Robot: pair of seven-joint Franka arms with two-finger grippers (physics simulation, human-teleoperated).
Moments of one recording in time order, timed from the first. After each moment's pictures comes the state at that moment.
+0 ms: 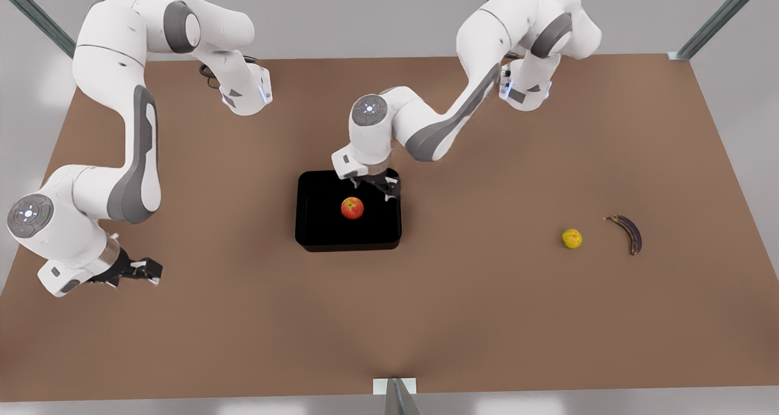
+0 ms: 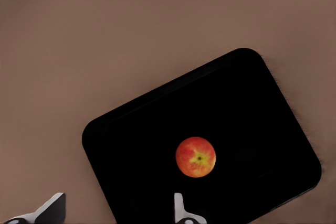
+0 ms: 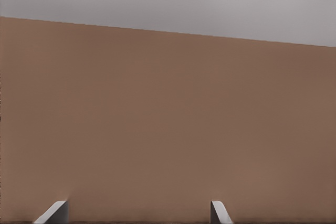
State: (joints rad) left arm -0.82 0.70 -0.10 -1.14 0.14 1.93 -0.52; right arm 0.04 0.51 -0.14 -1.31 0.03 1.95 -0.16
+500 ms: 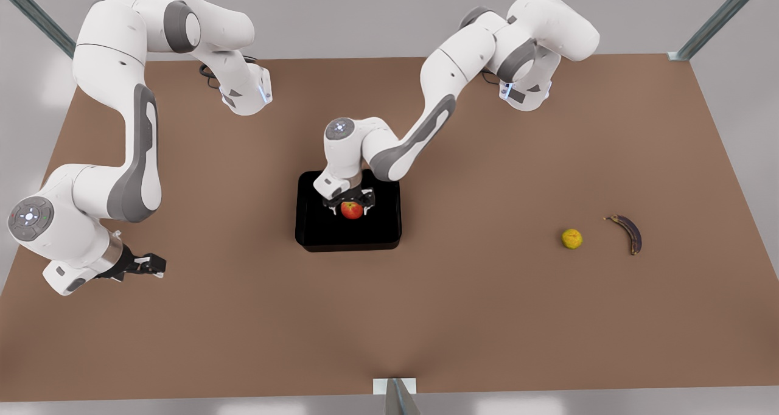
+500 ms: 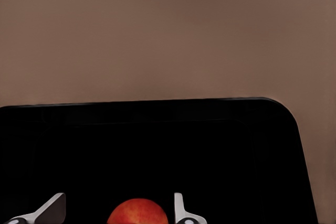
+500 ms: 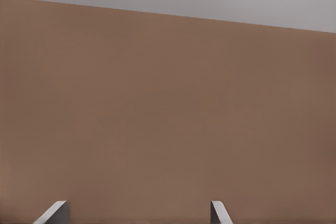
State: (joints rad) left arm -0.93 0.96 -0.04 -1.05 0.30 2.17 -1.10; right arm 0.04 0.51 -0.13 -1.31 0.03 1.89 -0.18
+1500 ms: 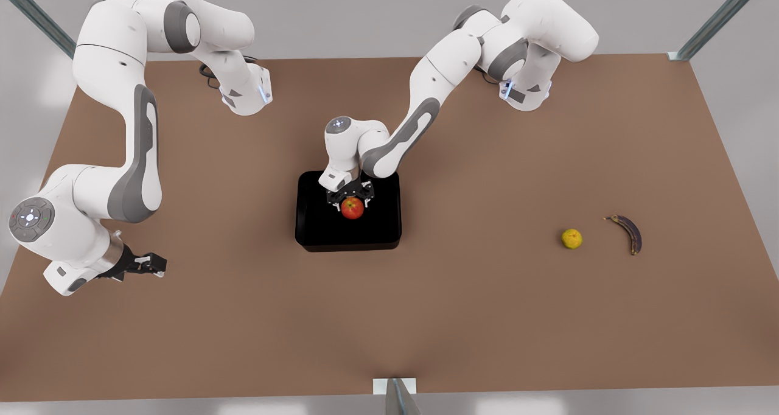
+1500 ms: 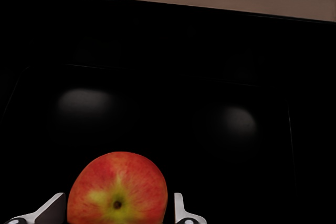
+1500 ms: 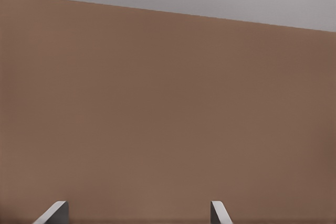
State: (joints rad) left arm -0.99 0.98 -0.04 -1.24 0.48 2.32 -1.47; right arm 0.04 0.51 -0.13 -1.31 0.03 1.89 -0.19
